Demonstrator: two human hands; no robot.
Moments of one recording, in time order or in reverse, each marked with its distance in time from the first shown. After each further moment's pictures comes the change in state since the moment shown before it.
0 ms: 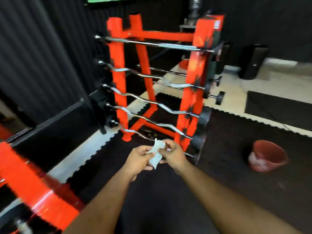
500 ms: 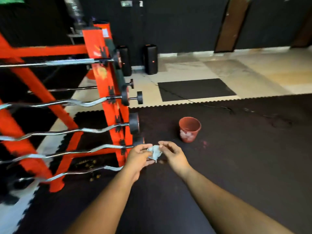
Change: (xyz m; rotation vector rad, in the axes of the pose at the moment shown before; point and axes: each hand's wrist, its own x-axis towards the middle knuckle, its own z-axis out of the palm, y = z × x) left_hand 0.085 0.052 0.184 -0.018 -0.494 -0.013; right_hand -0.052 0.014 -0.153 0.201 0.639 0.022
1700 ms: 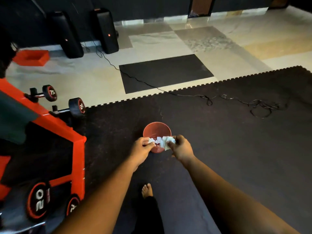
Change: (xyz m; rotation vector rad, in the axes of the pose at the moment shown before) left_hand 0.537 0.058 0.366 0.501 -0.154 -0.029; right_hand 0.512 0.043 -0.402 -0.399 0.319 0.250
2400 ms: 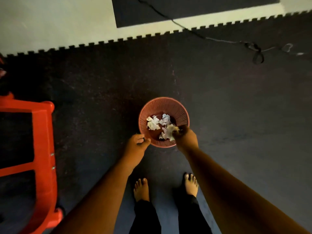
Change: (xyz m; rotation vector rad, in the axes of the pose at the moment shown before) left_hand 0.418 -0.205 0.101 -0.081 0.005 -0.456; right_hand 0.433 0.206 0.159 -0.272 -0.114 0.323
